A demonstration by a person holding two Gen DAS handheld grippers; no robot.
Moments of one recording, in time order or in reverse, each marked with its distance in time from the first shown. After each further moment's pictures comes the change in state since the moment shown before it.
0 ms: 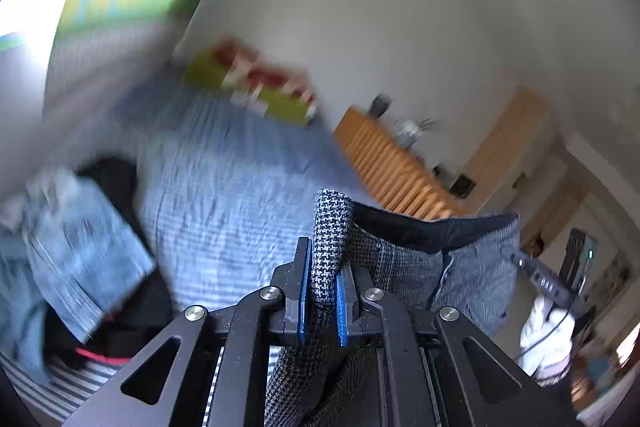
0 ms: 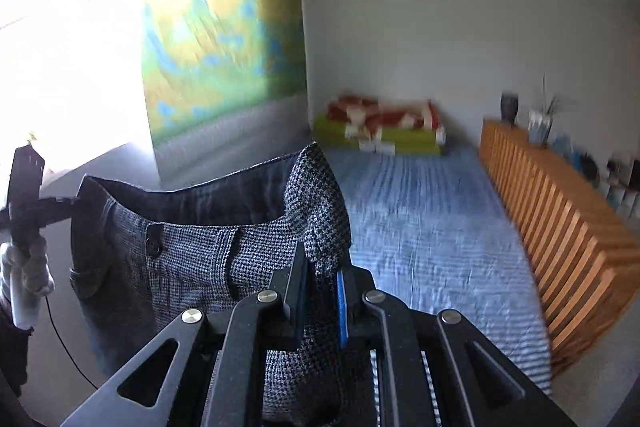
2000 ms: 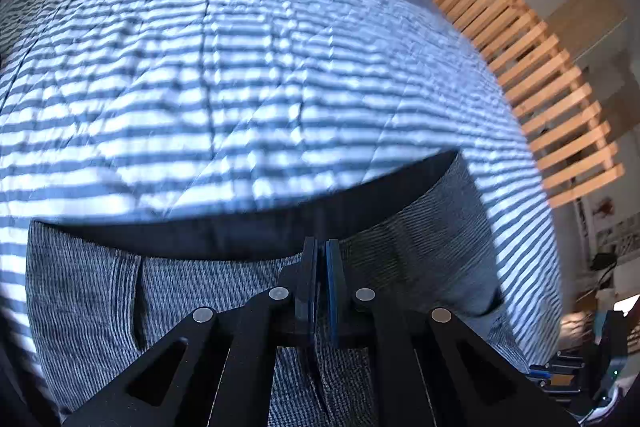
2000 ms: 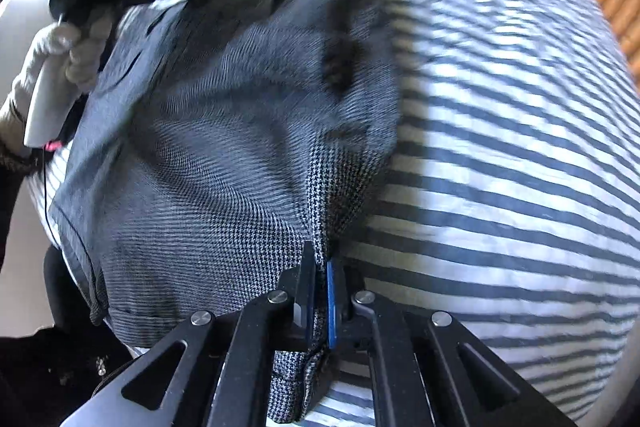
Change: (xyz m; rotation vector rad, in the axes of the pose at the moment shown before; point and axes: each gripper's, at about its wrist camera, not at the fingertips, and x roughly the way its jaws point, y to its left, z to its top) left arm 0.468 0.057 -0.104 0.039 0.557 0.107; right arm 0.228 -0.104 -0.254 0.134 0.859 0.035
